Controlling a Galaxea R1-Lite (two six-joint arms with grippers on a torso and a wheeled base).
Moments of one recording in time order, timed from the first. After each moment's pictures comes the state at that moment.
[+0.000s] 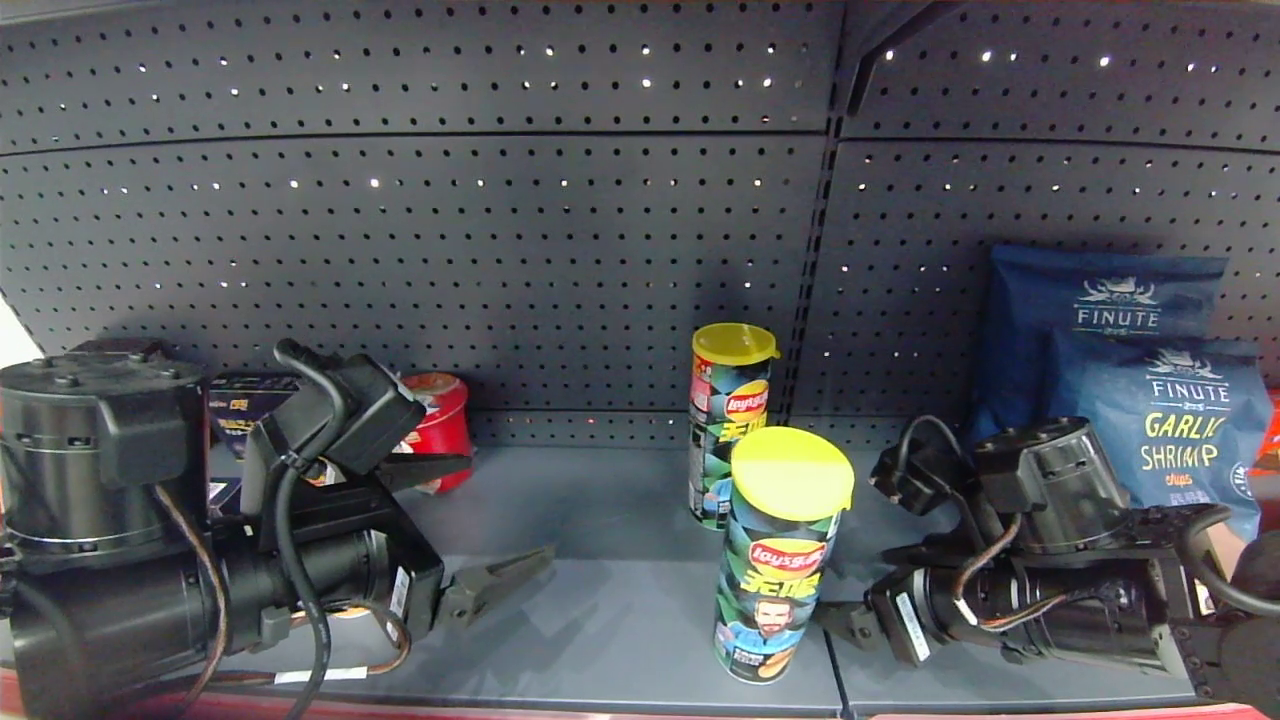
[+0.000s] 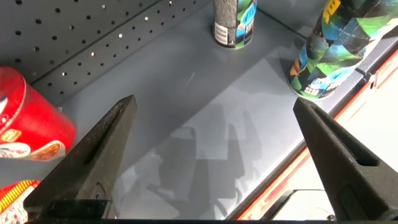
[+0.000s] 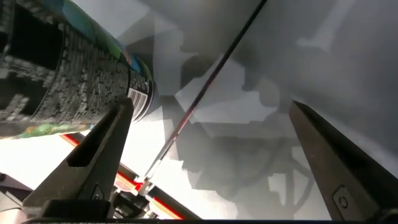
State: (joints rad) left arm -0.46 1.39 -0.59 -0.41 -0.21 0.17; right arm 0.61 1.63 -0.68 -0.27 -0.02 0.05
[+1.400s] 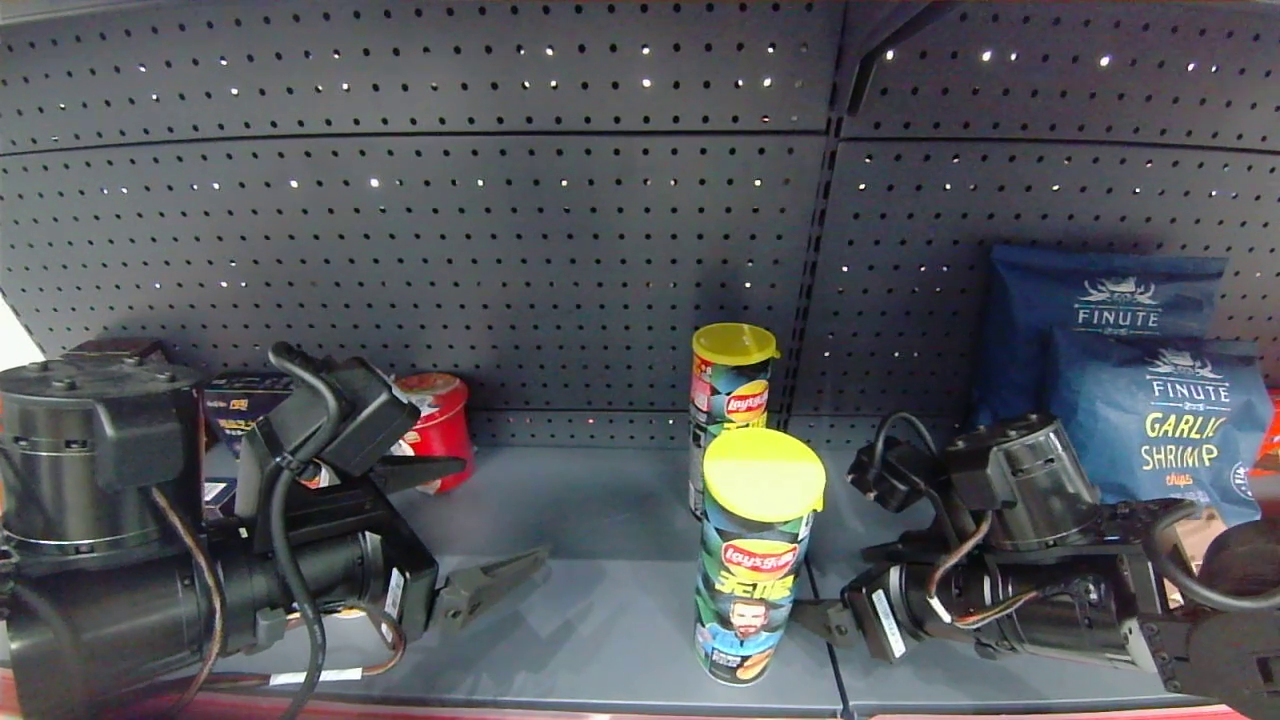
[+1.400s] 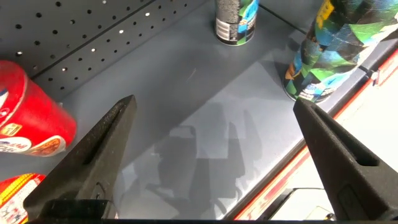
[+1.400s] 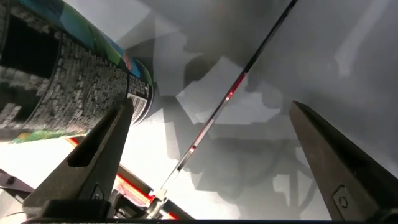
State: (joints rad) left arm -0.45 1.39 -0.58 -0.41 -0.22 0.17; right arm 0.65 1.66 -0.72 -0.27 -0.02 0.07
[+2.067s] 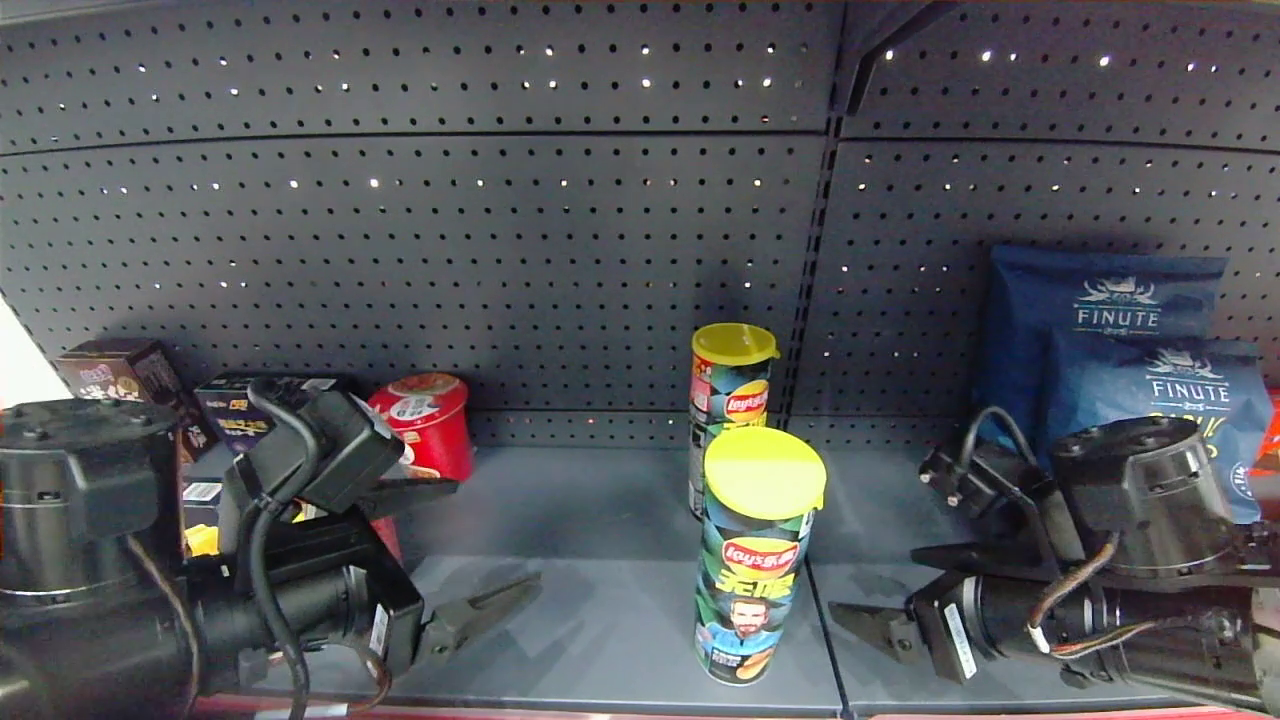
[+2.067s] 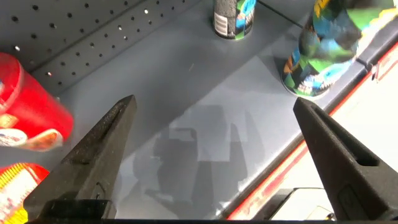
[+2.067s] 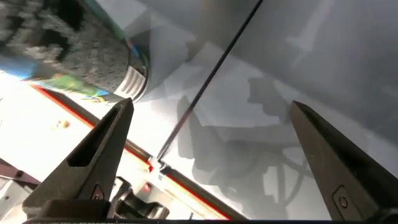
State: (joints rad) left arm -0.45 1.36 -0.49 -0.47 -0.22 0.17; right arm 0.64 1.49 -0.62 -0.25 -0.05 0.08
